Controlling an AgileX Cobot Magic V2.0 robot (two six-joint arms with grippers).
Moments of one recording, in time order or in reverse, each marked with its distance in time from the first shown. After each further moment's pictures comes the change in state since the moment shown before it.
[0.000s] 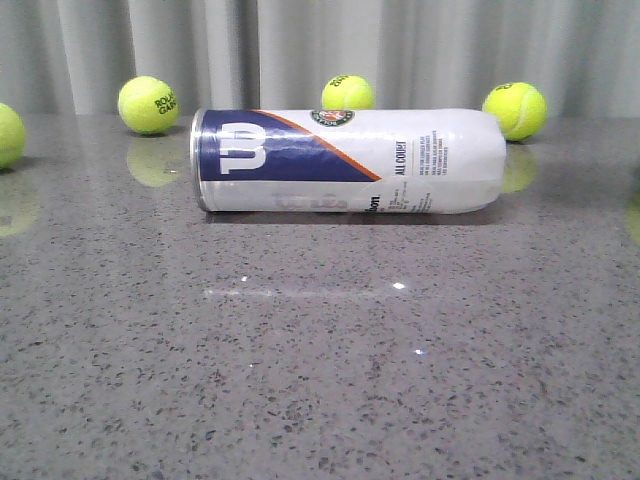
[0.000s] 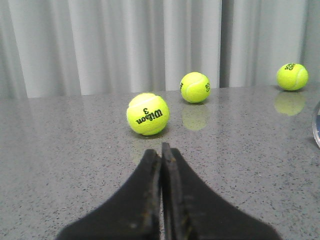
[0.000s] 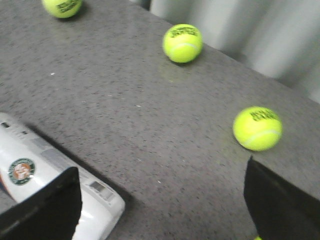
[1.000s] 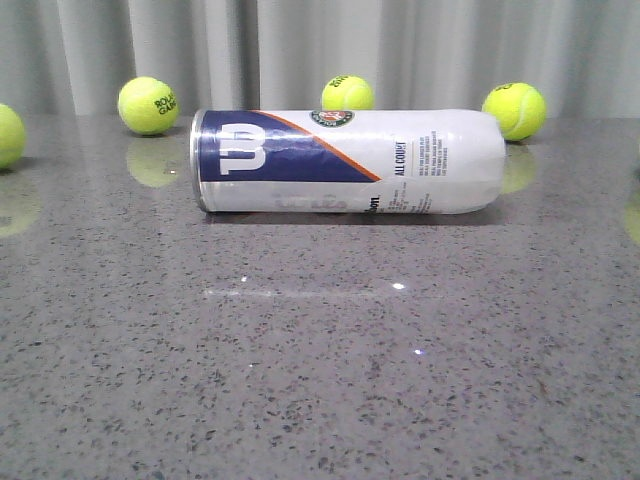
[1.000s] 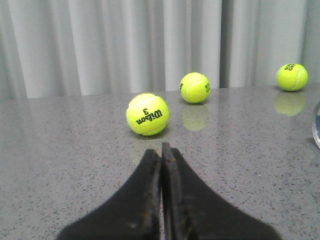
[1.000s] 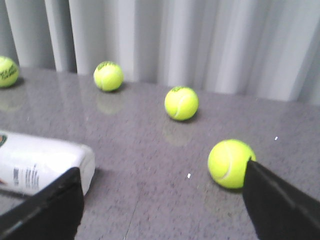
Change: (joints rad) left arm 0.000 0.000 0.000 0.000 0.000 0.000; right arm -0.081 -0.939 1.083 0.055 -0.661 0.071
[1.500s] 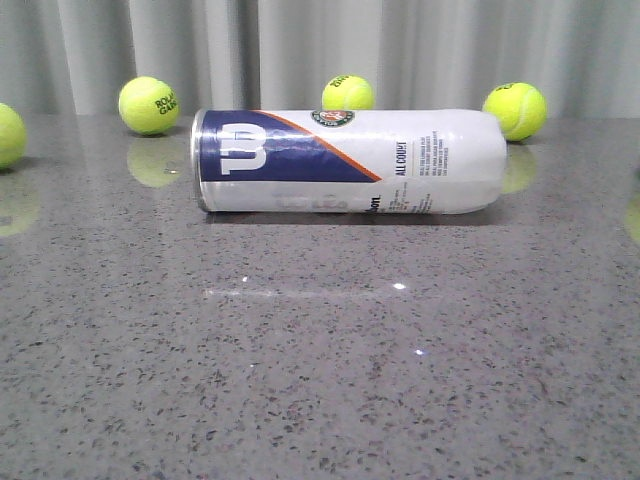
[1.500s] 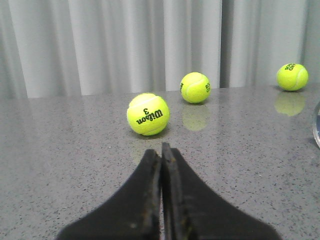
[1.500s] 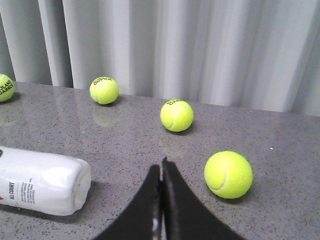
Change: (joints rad) left arm 0.000 0.000 0.000 0.000 0.000 0.000; right arm 0.000 -0.002 0.006 0.005 -0.033 0.000
